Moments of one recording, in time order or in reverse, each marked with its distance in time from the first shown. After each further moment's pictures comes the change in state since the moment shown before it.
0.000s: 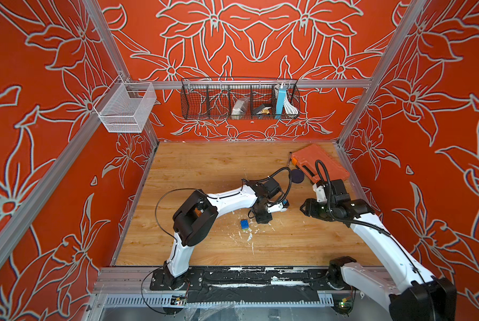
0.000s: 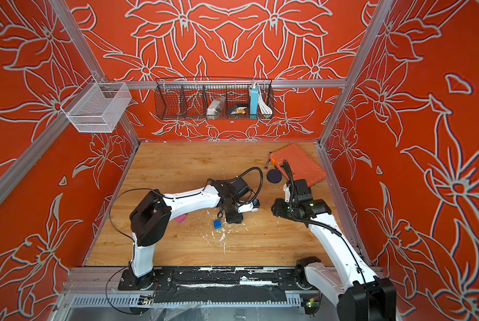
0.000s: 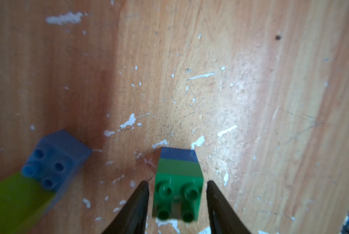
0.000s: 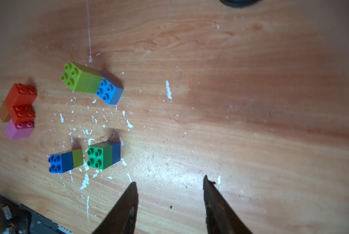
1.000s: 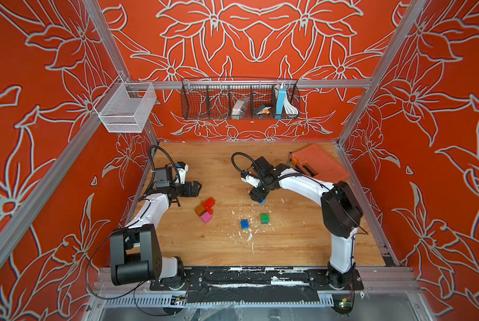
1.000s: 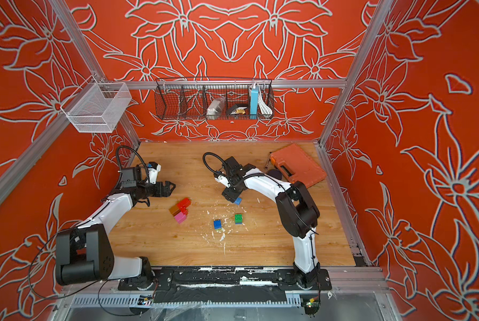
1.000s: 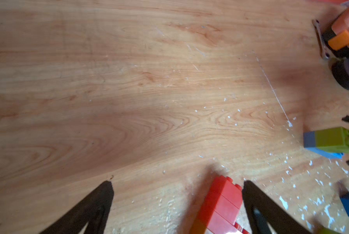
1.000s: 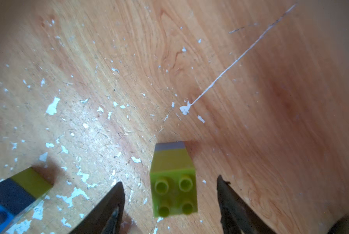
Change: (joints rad) left arm 1.083 -0.564 -0.685 0.567 0.250 -0.377; right arm 0.457 0.968 0.742 0.047 0.154 -0.716
